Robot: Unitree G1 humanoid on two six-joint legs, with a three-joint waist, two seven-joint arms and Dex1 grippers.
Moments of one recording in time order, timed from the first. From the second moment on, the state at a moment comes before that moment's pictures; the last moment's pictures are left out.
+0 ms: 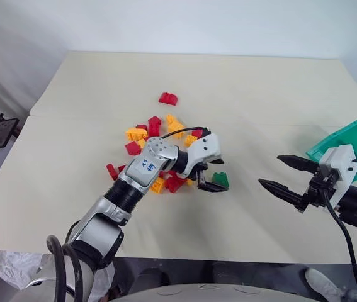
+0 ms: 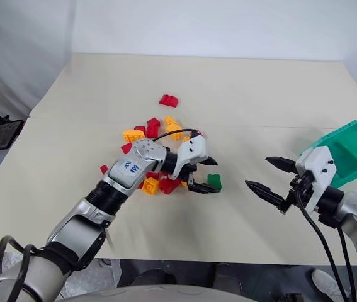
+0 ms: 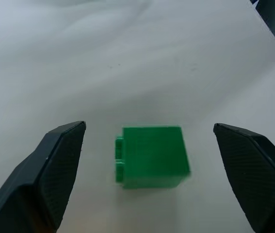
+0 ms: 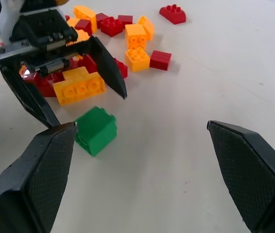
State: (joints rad) left arm -0.91 0.25 -0.41 0.30 -0.11 0.46 -1.03; right arm 0.03 -0.80 -0.43 -0.48 0.66 0.58 0.84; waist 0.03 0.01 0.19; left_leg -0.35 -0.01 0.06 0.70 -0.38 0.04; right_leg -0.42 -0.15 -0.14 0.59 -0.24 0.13
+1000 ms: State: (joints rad) left arm -0.50 0.58 0.11 0.13 -0.52 0.22 -1.39; right arm -0.12 -0.62 -0.20 -0.80 0.76 1.09 0.27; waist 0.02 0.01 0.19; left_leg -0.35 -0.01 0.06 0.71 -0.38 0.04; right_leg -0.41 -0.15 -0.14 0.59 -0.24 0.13
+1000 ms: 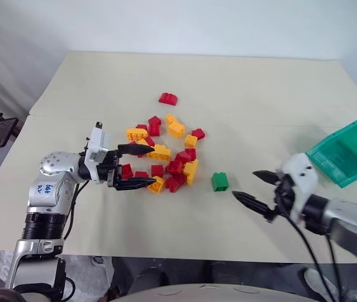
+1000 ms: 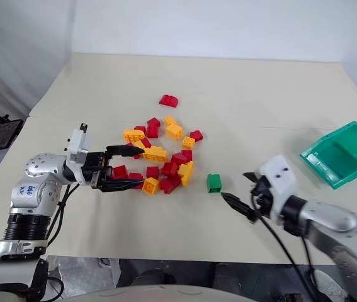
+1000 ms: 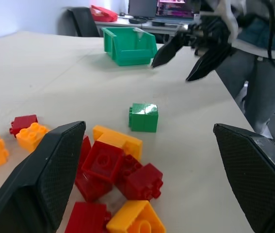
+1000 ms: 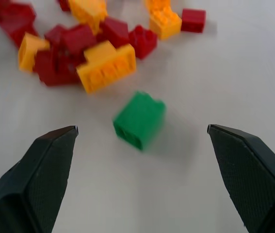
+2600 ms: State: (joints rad) left arm -0.69 0.45 -0.01 0.27 -0.44 0.11 -1.32; right arm -0.20 -0.50 -0.53 -0.42 0.27 0.81 -0.02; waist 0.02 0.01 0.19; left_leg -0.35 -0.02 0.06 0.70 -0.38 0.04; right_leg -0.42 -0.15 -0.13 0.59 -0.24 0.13
